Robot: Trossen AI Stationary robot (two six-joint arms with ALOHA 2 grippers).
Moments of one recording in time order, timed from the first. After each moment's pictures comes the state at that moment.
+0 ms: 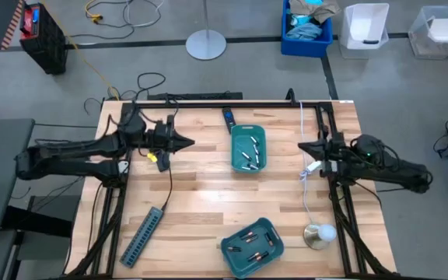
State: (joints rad) left arm 0.35 0.90 0.56 0.32 0.31 0.00; right arm -0.16 0.04 0.29 -0.14 0.02 0.18
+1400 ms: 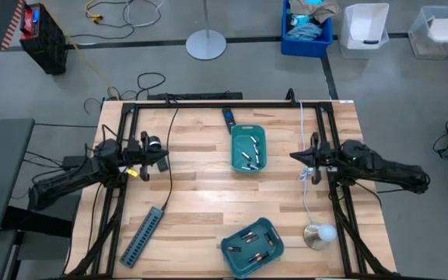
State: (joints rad) left arm 0.42 0.02 0.04 0.03 0.25 -0.09; right arm -0.17 0.00 0.16 -0.18 -0.05 0.05
